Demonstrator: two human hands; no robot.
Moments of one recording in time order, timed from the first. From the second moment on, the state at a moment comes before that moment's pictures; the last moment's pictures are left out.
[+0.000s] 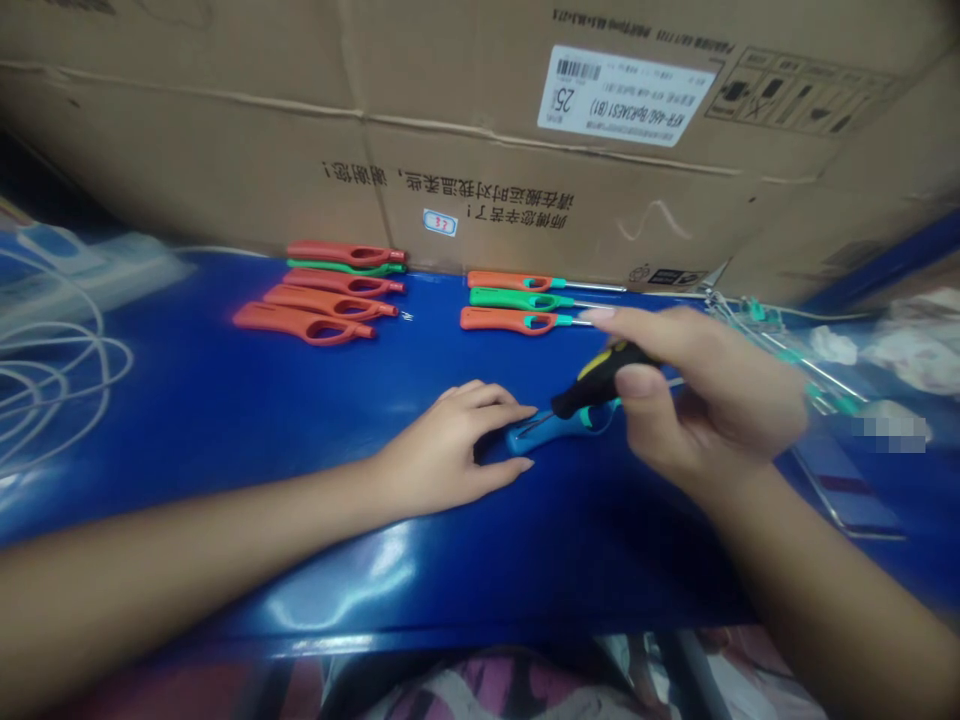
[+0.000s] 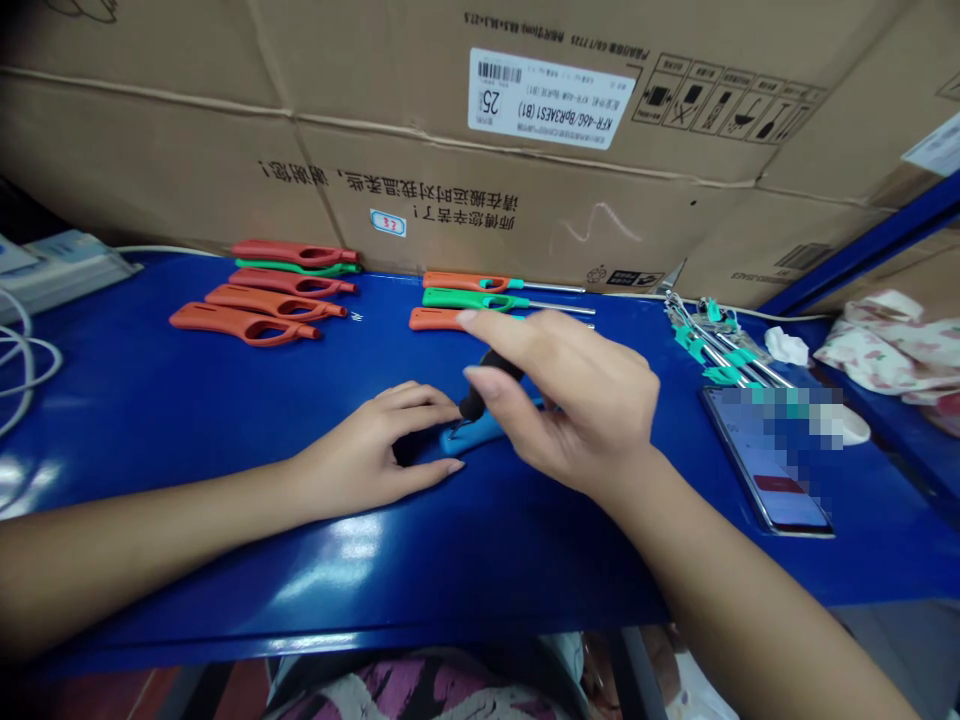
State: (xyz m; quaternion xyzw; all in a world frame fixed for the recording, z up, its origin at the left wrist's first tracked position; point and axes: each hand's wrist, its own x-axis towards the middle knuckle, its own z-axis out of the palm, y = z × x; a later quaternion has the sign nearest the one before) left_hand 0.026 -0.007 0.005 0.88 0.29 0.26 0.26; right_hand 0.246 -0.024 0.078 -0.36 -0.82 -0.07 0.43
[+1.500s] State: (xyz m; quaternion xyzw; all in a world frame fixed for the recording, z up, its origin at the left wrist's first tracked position) left_hand 0.026 -0.006 0.002 0.89 0.28 0.26 0.25; right_hand 0.239 -0.024 0.081 -0.33 -0.84 0.00 0.43
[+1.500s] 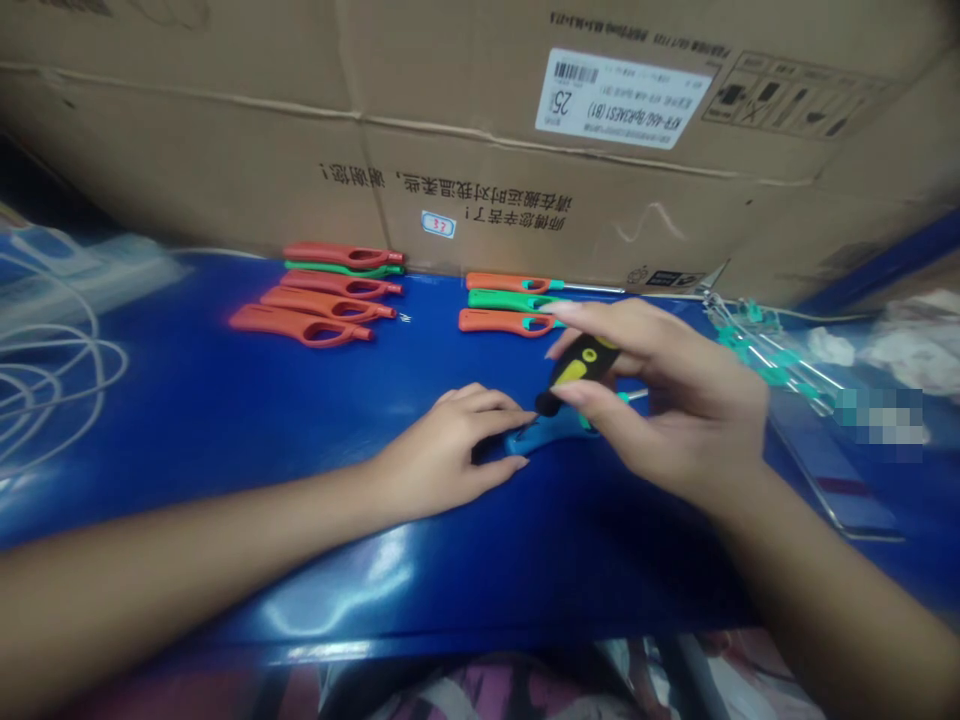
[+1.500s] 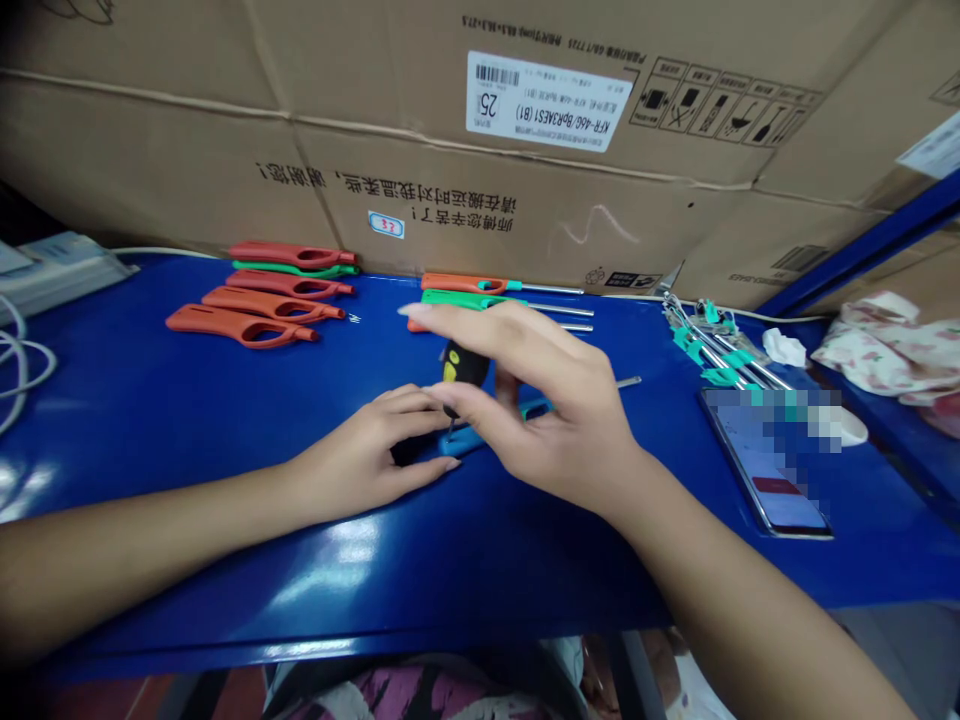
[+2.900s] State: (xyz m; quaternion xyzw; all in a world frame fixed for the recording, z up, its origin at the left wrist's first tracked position) left_hand 0.026 -0.006 0.001 0.89 0.28 0.25 0.26; right_hand 0.243 -0.016 0.076 -0.32 -0.82 0.07 0.46
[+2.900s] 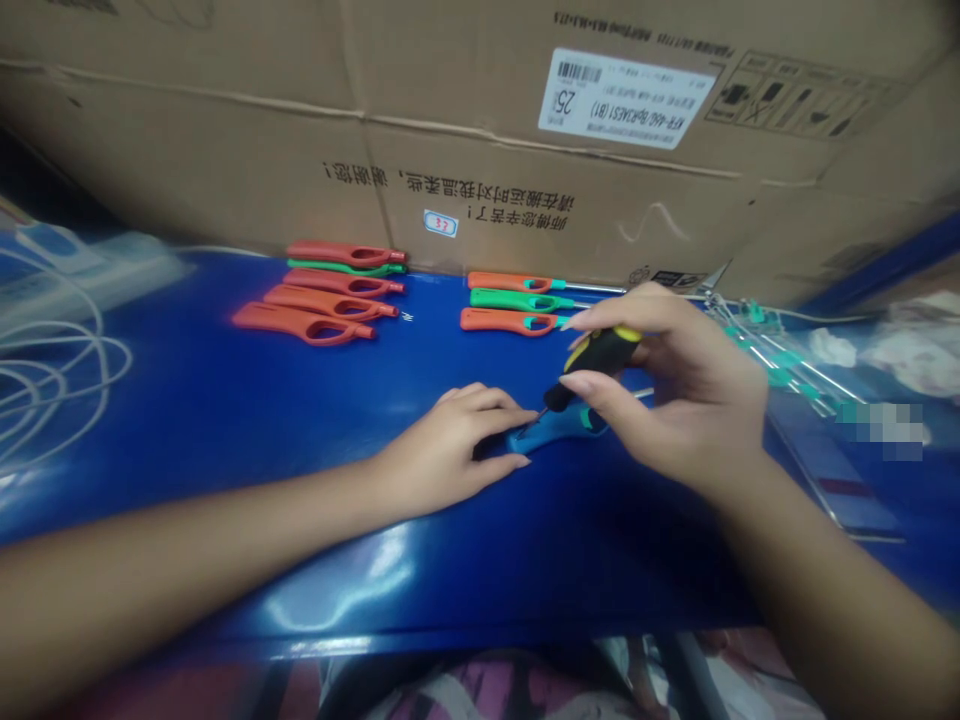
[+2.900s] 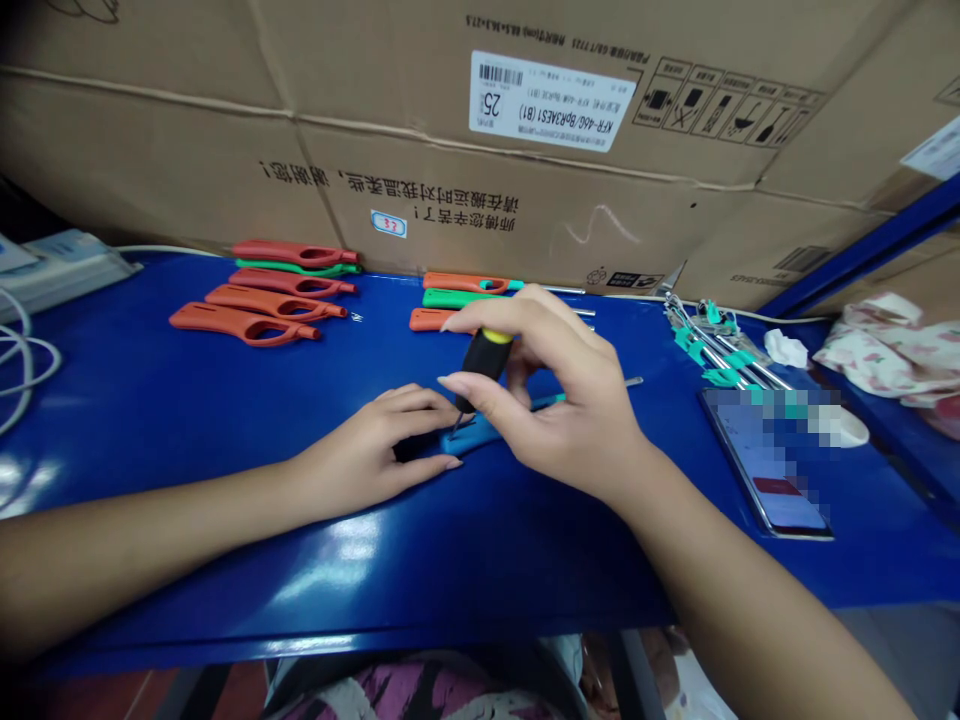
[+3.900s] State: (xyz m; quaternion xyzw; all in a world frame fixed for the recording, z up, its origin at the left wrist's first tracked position) left_hand 0.026 -0.005 0.002 0.89 0.28 0.25 0.27; right_hand 0.240 -0.017 0.075 -0.34 -0.81 0.18 0.45
